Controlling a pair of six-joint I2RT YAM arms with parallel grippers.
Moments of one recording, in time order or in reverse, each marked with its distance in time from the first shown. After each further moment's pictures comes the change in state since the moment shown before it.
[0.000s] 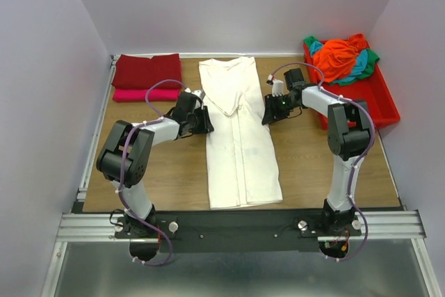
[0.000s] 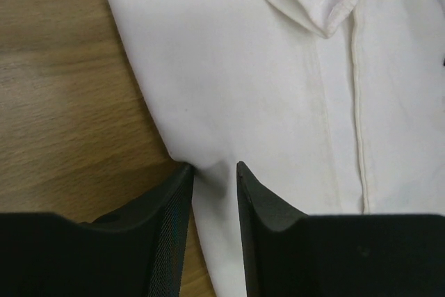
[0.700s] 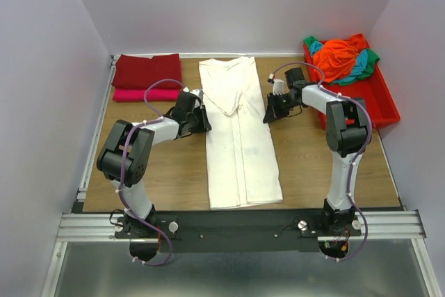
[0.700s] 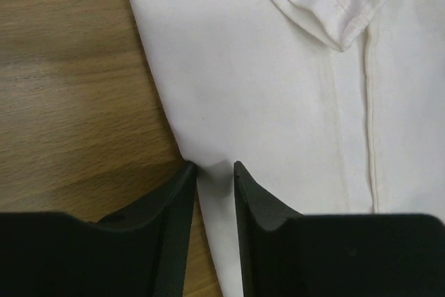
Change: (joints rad) left arm 0.007 0.010 0.006 0.006 -0.036 -0.001; right arm -0.018 0.057 0.050 0.000 -0.045 0.021
